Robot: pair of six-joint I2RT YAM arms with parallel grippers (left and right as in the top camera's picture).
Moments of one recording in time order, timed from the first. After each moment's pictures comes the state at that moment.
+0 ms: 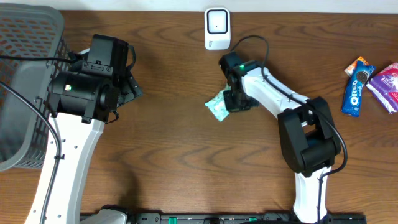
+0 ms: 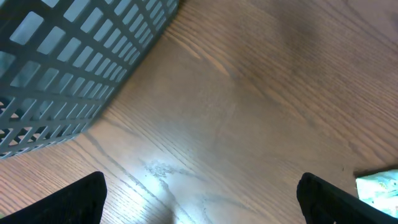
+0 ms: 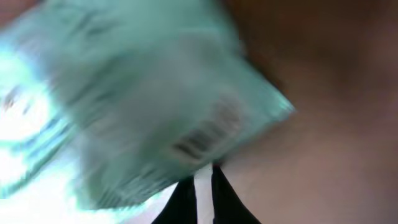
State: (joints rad) left arm -0.21 1.40 1.62 -1.39 -0.36 -0.66; right arm 0.43 2.14 1.54 -0.92 0.11 0.31
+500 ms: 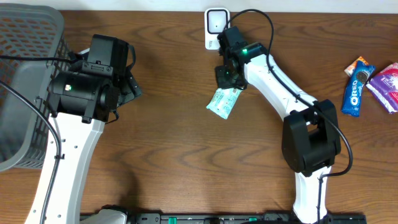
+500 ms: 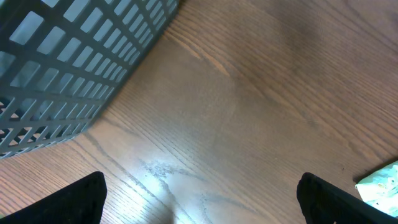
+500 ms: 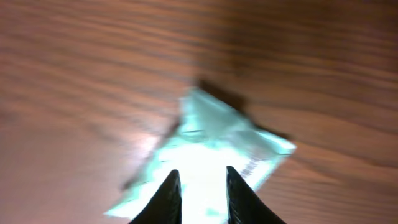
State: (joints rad) left arm -0.21 1.40 1.62 -1.39 -0.36 -0.66; right arm 0.44 2.14 1.76 -0.90 -0.05 0.27
